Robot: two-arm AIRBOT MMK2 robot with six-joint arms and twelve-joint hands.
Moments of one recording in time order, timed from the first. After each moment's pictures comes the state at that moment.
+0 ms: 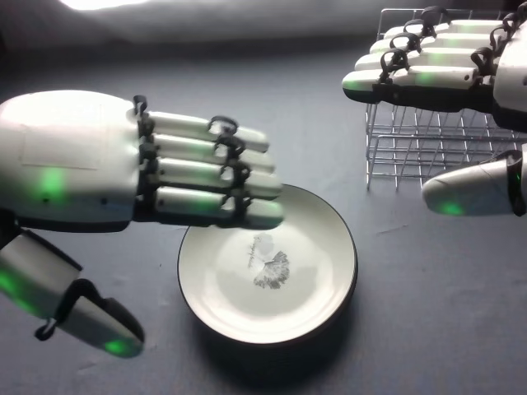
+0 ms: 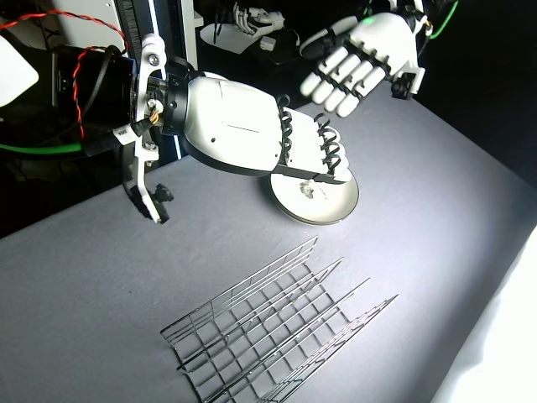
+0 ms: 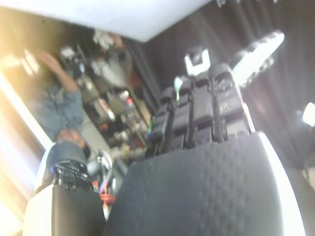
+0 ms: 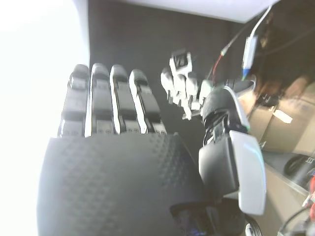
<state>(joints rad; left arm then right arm) 0.36 -0.79 1.12 1.40 -1.05 -0.02 -0.34 -0.67 0.84 -0.75 0.49 -0.22</state>
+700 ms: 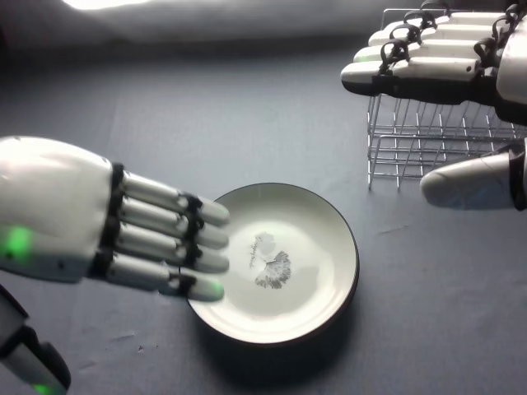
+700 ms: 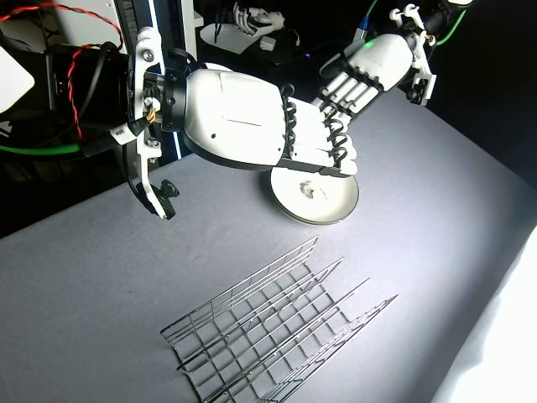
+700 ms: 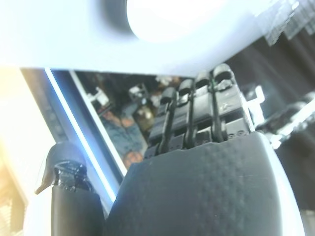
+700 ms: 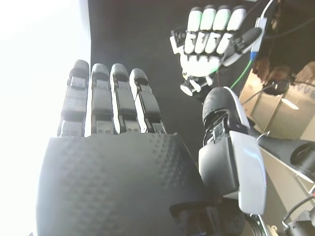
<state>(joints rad) 0.40 -0.85 1.26 1.65 -1.15 0.02 -0.34 -0.67 0.84 -0.70 0.53 -0.25</state>
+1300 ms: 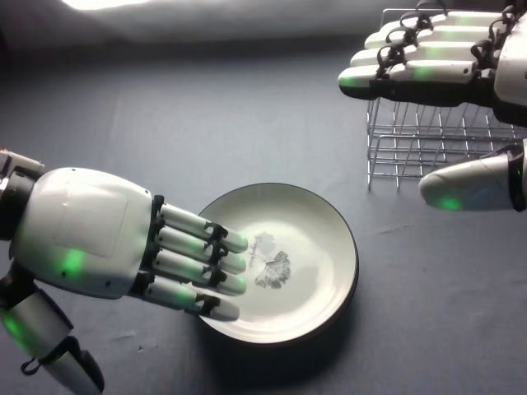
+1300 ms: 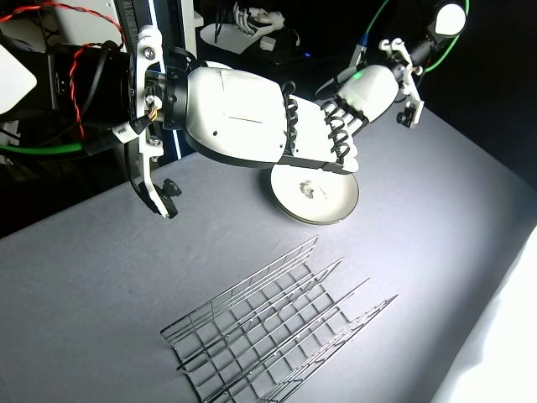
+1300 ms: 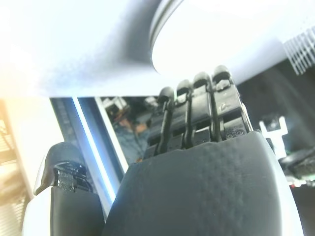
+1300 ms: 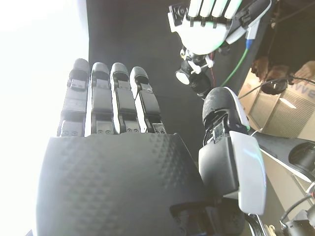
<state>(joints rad) 0.45 -0.97 1.33 1.69 -1.08 0.03 -0.34 -0.68 0.84 -0.70 0.54 -0.26</state>
